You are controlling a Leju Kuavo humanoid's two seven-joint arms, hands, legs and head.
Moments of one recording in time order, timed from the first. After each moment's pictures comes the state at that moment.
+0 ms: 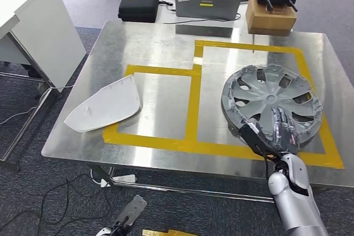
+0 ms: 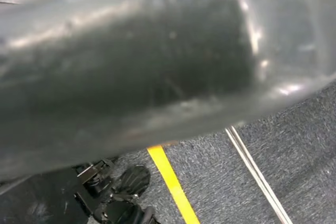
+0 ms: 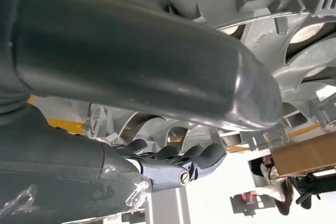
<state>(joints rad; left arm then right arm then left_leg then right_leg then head) -0.25 -0.27 0.68 -0.24 -0.98 -0.03 -0.48 -0.24 -0.14 -0.09 -1.19 1.11 -0.22 0.04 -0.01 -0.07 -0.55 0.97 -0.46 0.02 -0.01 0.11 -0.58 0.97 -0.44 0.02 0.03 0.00</state>
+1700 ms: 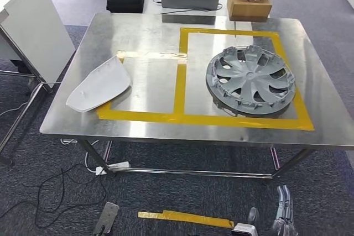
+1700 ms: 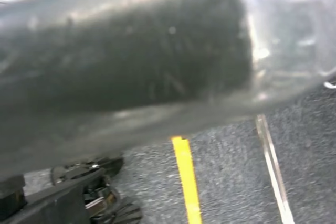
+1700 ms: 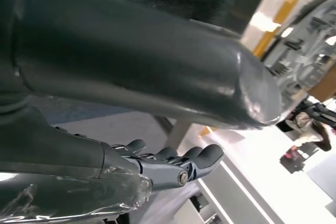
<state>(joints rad) -0.17 -0.20 0.81 -0.24 -0.77 0.04 -0.57 0.57 0.30 -0.08 -1.68 0.86 -0.68 -0.45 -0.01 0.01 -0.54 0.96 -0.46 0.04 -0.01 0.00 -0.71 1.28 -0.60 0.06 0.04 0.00</state>
